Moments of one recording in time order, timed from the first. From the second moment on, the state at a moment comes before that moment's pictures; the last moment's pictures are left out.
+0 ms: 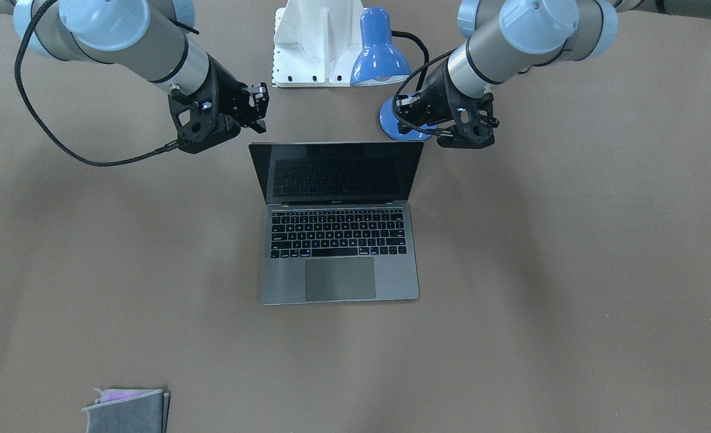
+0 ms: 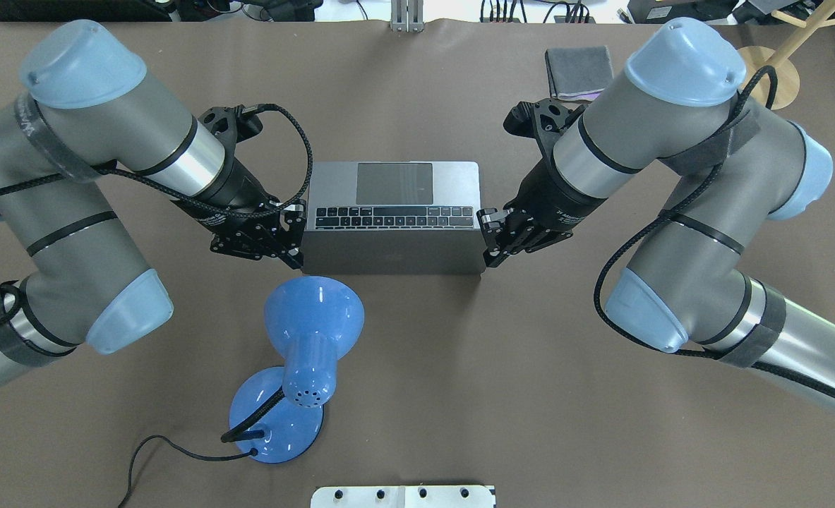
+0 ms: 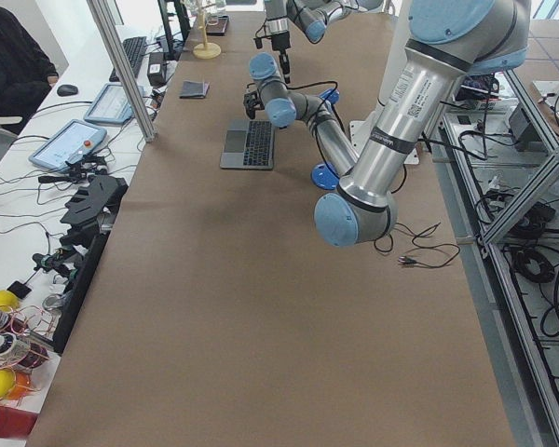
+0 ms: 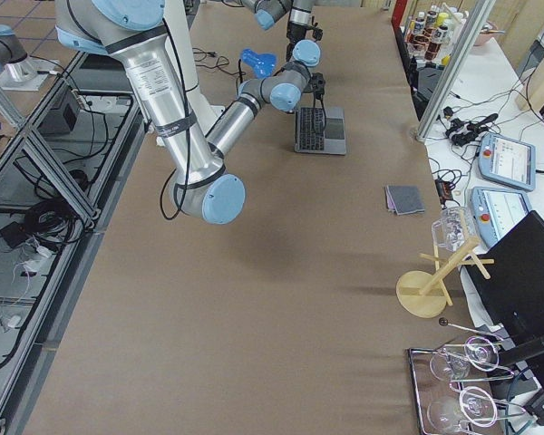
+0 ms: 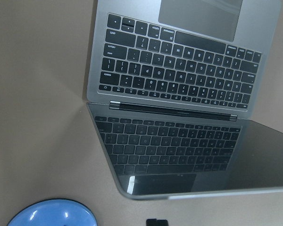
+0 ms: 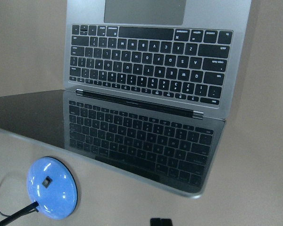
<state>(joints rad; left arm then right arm) -0.75 -2.09 -1.87 -1.73 -2.41 -1.34 0.74 -1.05 1.88 -1.43 2.40 1.05</state>
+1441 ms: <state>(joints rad) -0.80 -2.27 -1.60 -1.84 -2.38 -1.33 0.82 -0.94 1.66 -1.34 2.40 1.05</state>
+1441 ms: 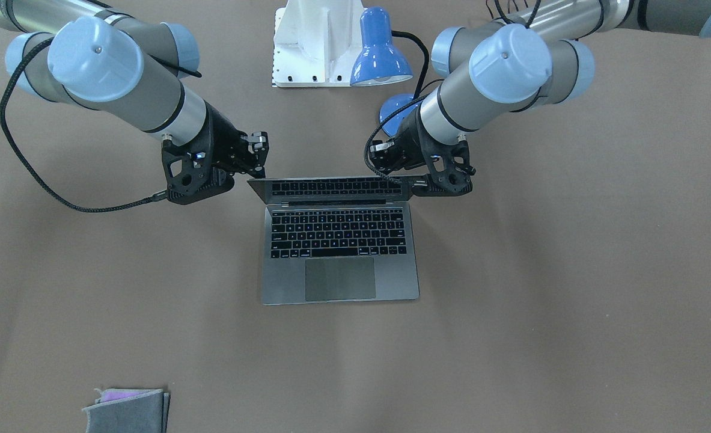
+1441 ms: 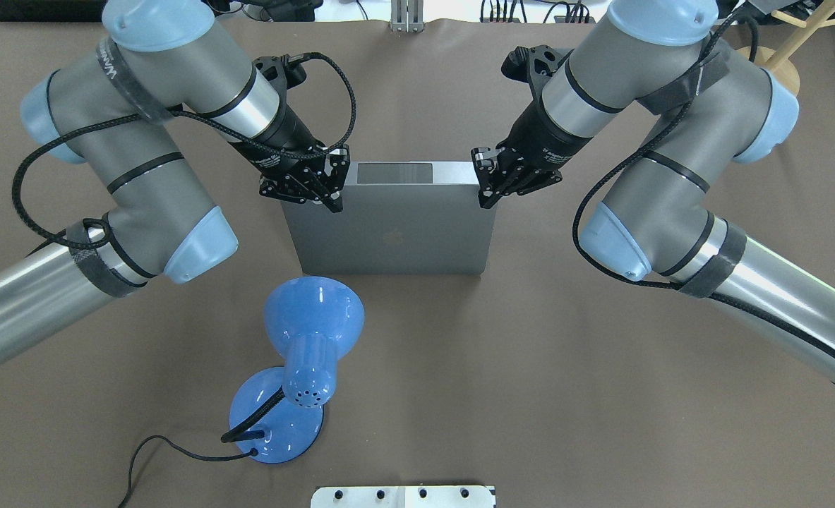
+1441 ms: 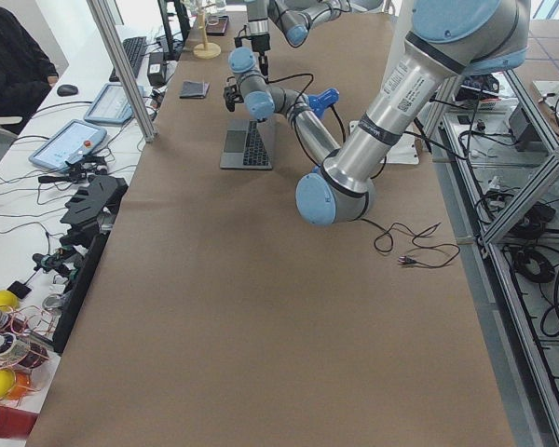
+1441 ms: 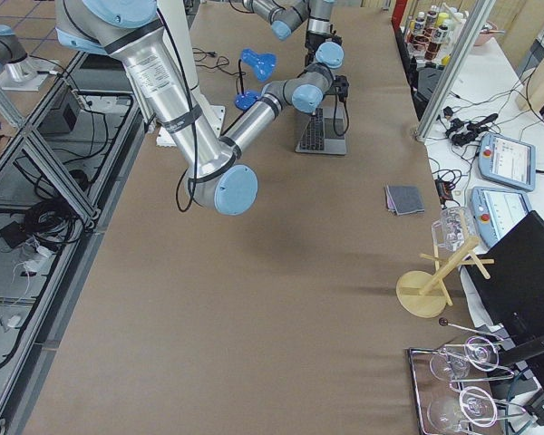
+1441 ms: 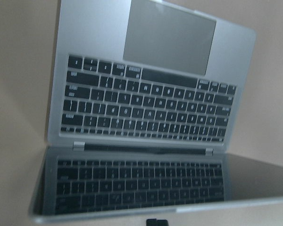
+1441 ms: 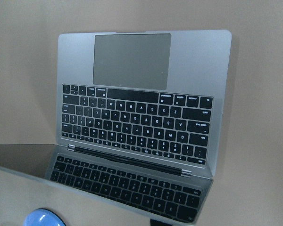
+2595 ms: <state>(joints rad) -0.82 -2.39 -1.34 -1.98 -2.32 -1.33 0.84 -0.69 1.23 -1.18 2.35 1.05</state>
